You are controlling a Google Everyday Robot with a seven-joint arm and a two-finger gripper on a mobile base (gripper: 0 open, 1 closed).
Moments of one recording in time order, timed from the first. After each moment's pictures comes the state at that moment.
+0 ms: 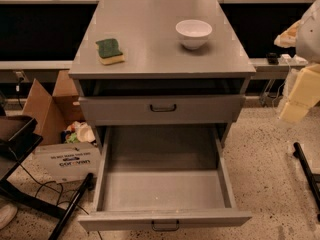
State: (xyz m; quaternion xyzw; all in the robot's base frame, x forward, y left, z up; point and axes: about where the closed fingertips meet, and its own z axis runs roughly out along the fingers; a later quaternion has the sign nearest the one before) arm 0.438 -0.217 0.976 -0.60 0.78 -0.03 0.16
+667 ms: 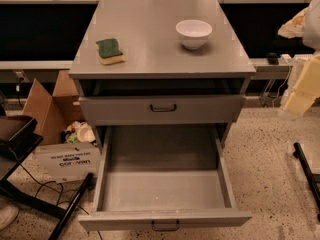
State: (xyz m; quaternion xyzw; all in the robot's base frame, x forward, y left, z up) arm 0.442 -0.217 0.993 -0.60 0.78 -0.04 0.17
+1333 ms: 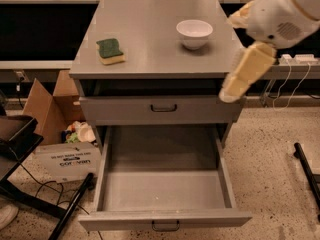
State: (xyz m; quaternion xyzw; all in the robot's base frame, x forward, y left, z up) arm 0.489 -0.137 0.990 -0.63 0.73 0.03 0.27
